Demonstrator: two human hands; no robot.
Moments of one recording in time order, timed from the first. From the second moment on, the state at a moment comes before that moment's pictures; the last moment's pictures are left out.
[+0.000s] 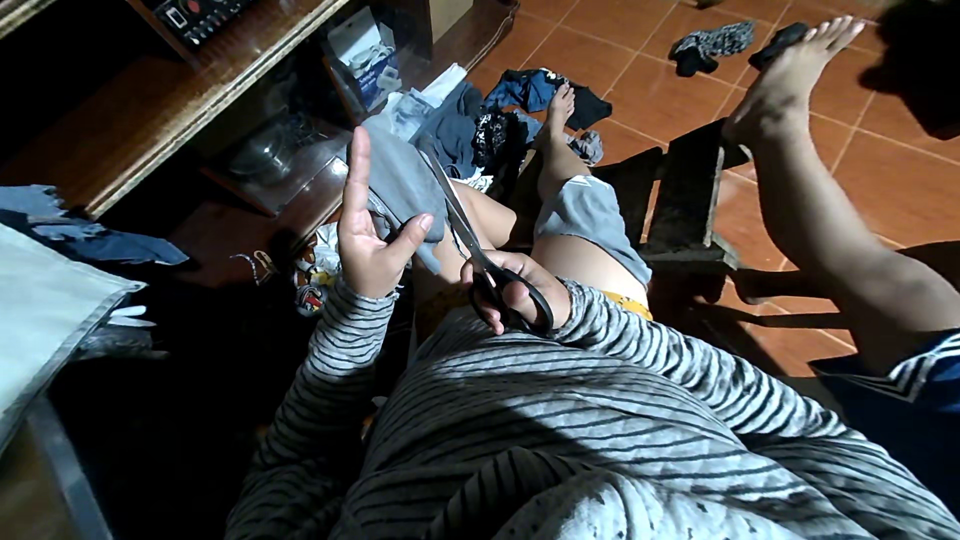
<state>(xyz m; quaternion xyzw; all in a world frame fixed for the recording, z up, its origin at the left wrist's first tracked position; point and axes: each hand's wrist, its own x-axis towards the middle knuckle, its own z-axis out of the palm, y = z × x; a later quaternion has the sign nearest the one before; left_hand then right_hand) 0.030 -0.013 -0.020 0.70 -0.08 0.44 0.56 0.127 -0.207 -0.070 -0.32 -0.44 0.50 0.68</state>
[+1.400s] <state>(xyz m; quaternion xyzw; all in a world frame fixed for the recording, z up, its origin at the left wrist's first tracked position) 0.031 -0.016 -0.014 0.63 0.04 0.44 0.64 0.128 -0.207 -0.072 -0.33 -0.46 0.52 0.64</state>
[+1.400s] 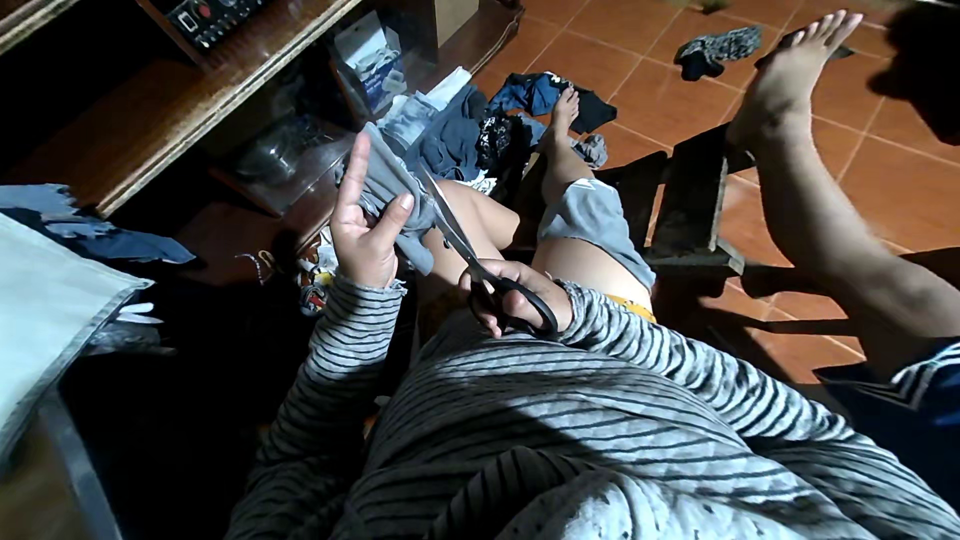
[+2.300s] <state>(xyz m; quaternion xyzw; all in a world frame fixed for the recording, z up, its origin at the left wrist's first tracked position) 0.030 -0.013 -0.017 0.66 -0.02 0.45 0.60 0.126 -0.211 -0.070 -0.41 -0.45 0.48 0.63</state>
